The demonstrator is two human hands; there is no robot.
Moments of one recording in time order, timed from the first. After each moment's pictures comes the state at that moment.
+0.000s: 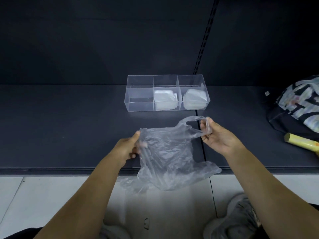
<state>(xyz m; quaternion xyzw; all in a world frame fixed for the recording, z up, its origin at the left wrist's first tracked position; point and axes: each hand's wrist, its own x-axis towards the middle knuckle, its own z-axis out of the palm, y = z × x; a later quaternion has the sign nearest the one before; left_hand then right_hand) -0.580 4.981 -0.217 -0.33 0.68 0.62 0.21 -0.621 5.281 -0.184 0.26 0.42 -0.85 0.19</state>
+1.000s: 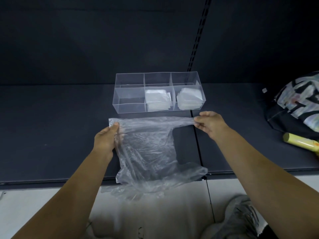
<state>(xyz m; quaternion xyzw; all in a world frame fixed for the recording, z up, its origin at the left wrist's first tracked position) -0.628 4.962 -0.240 -0.41 0.61 0.68 0.02 -0.690 5.280 -0.210 0.30 0.65 -0.69 0.12</state>
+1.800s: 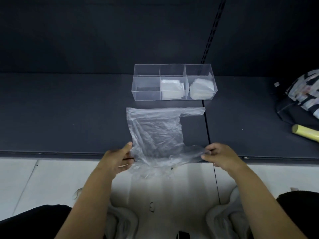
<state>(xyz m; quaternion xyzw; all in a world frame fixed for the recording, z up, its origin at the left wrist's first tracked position) -0.504 4.952 -0.209 -0.44 0.61 0.63 0.20 -0.536 5.278 -0.200 0.16 0.85 -0.42 0.28</state>
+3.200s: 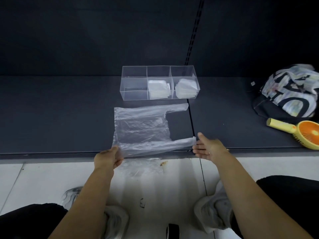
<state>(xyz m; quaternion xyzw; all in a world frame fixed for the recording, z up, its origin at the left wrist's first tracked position) -0.500 4.964 -0.240 -0.53 0.59 0.61 0.06 -0.543 5.288 -0.213 0.38 0.67 -0.60 0.23</state>
